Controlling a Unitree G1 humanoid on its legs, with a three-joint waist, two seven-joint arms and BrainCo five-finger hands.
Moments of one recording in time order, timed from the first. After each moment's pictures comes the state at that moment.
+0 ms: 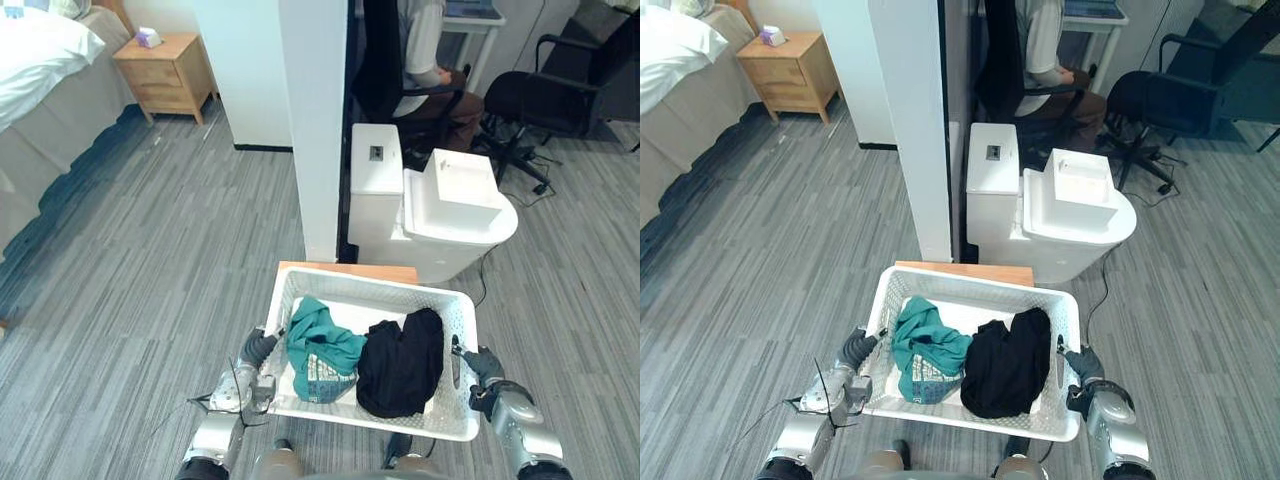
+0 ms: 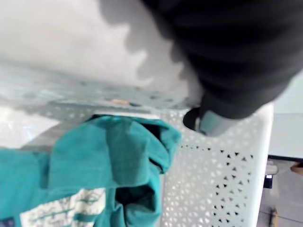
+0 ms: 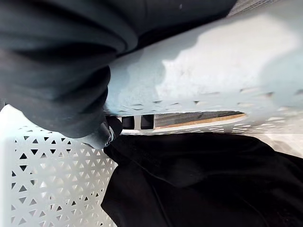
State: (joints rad) left arm 0.08 0.16 -0.12 0.31 -0.15 0.02 0.00; right arm 0.07 -0.24 -0.15 0.45 0.28 0.13 0.11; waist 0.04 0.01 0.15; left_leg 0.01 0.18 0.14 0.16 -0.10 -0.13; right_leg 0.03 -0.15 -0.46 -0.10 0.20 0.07
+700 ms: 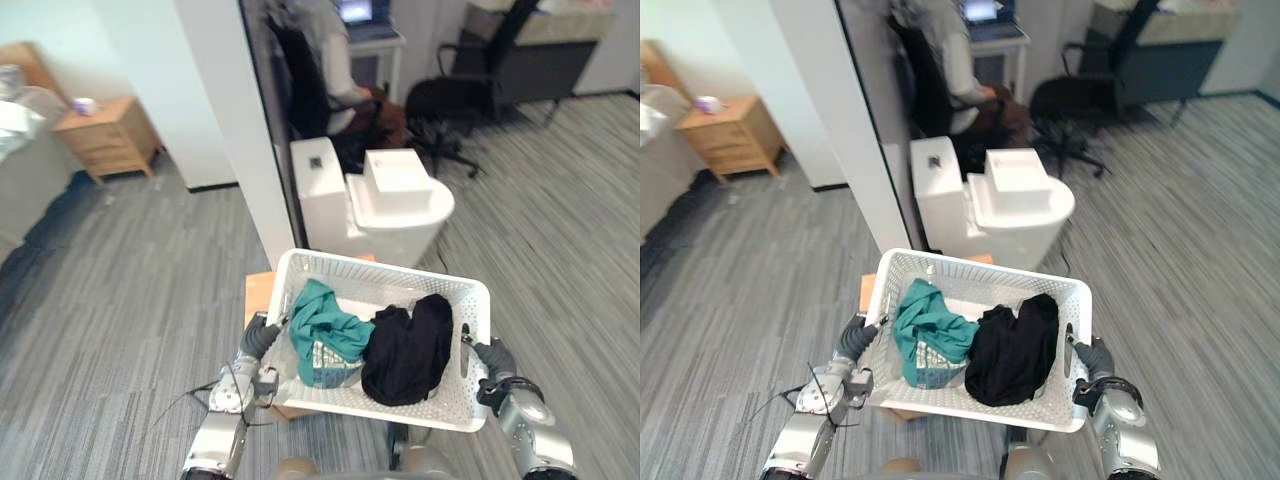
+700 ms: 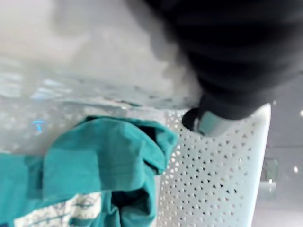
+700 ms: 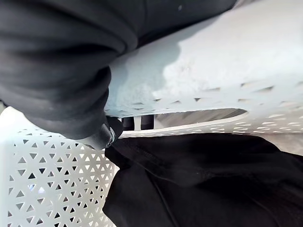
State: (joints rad) left arm 0.09 0.12 -0.11 0.12 -0.04 0.03 -0.01; right arm 0.11 -0.19 -0.25 0.29 0.30 0.13 0.11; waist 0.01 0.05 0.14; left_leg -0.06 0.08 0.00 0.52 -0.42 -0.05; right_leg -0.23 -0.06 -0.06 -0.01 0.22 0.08
